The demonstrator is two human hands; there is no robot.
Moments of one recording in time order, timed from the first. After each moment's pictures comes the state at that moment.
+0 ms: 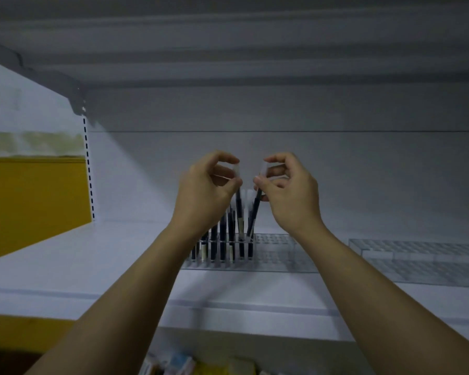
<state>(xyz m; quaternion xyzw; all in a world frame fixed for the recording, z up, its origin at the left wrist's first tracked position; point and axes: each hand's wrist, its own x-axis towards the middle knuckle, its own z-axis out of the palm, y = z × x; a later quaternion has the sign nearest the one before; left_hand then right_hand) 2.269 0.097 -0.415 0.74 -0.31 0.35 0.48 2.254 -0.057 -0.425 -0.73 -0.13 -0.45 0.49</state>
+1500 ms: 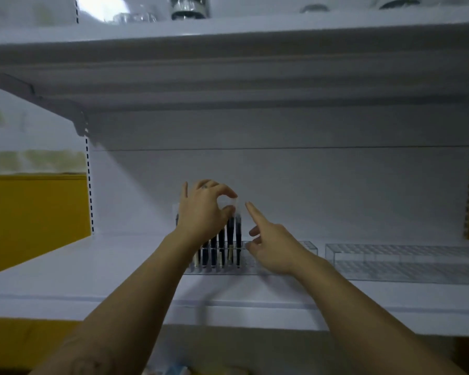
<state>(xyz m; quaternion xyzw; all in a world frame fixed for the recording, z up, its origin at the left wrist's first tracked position) 2.277 0.084 -0.420 0.86 -0.25 0.39 0.21 2.223 -0.071 -0.460 -0.94 -0.10 -0.18 0.27</state>
